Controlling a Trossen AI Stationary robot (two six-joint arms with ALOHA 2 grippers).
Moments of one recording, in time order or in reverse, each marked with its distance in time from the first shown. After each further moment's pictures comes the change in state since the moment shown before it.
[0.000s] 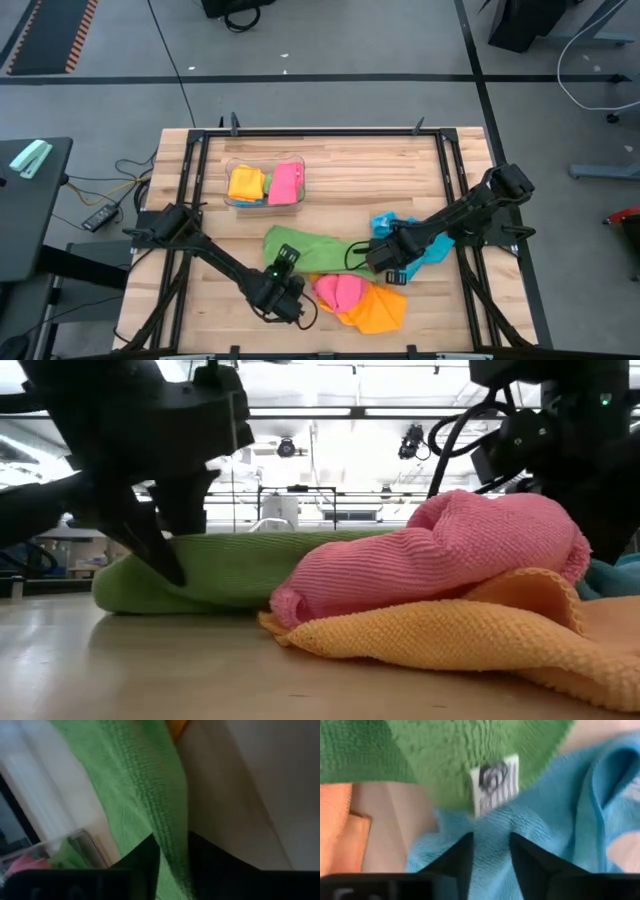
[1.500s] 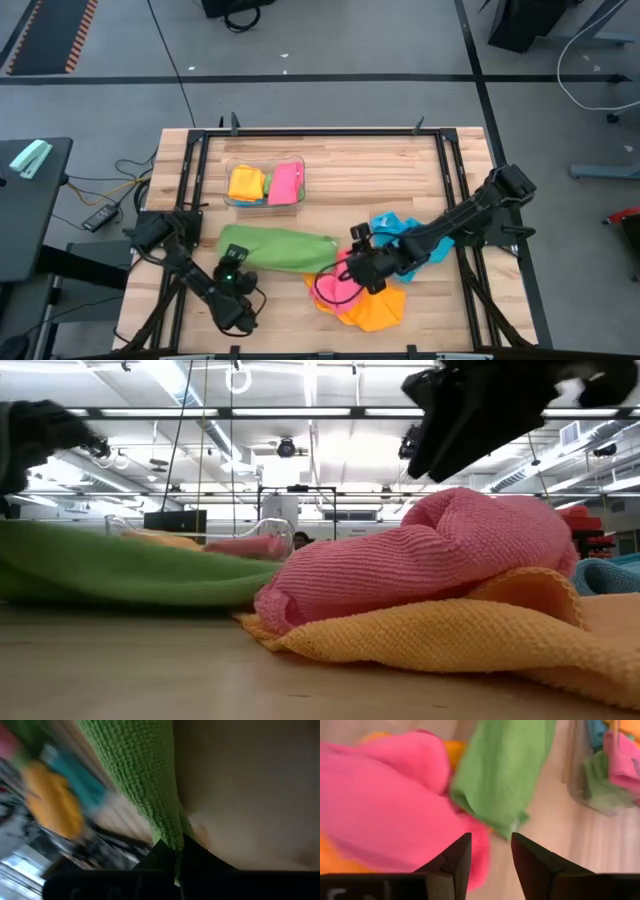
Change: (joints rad) left arm -0.223 -0.037 -0.150 -0.563 0.255 -0.475; right arm 0.049 -0.004 0.153 0.373 0.358 -0.602
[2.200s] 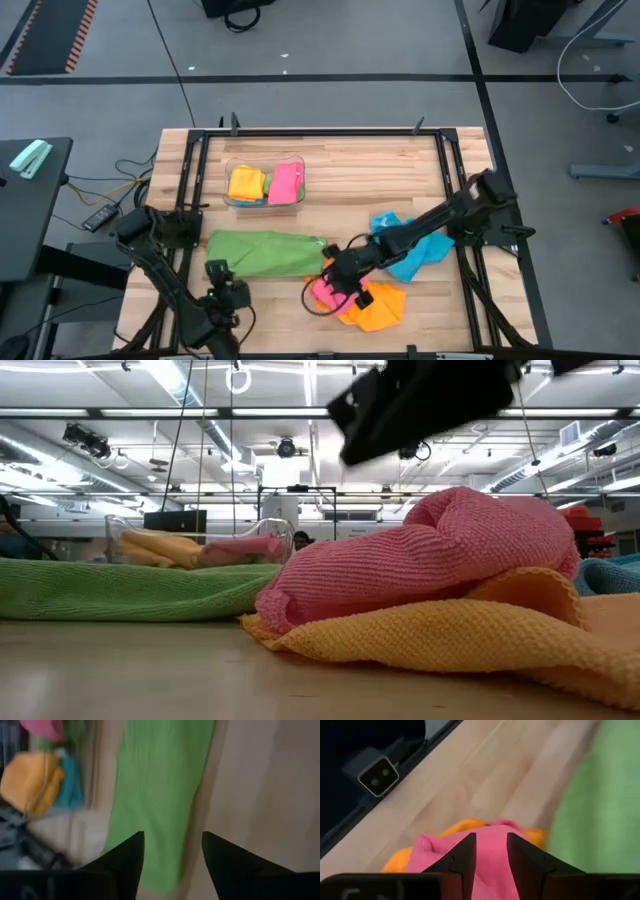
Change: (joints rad) left arm -0.143 -0.121 0.177 0.051 -0.104 -0.657; right arm -0.086 0.146 0.001 0.435 -0.546 -0.144
